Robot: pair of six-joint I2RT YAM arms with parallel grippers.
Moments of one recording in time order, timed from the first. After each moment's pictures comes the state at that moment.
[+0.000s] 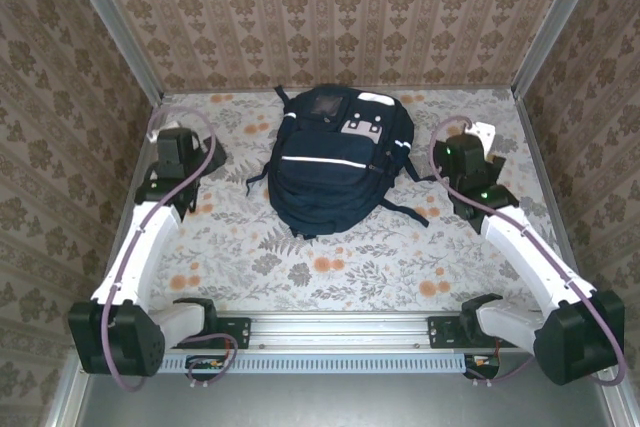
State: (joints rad) left arm -0.10 1.11 0.90 -0.43 -0.27 -0.44; right arm 0.22 1.10 0.78 -0.25 0.62 0.32
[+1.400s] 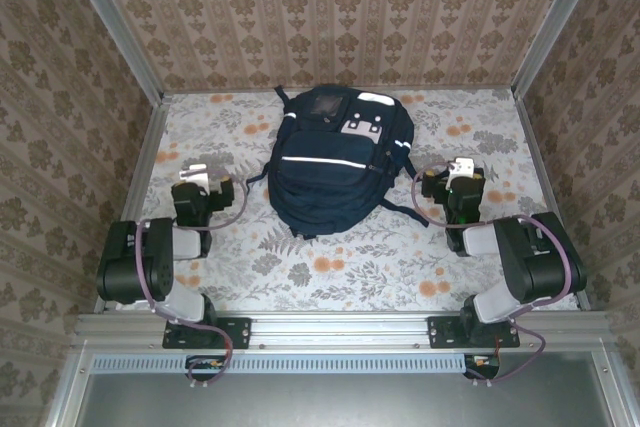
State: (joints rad) left arm 0.00 1.53 0.32 0.83 -0.07 0.03; right arm 0.07 1.53 0.34 0.82 0.28 0.05
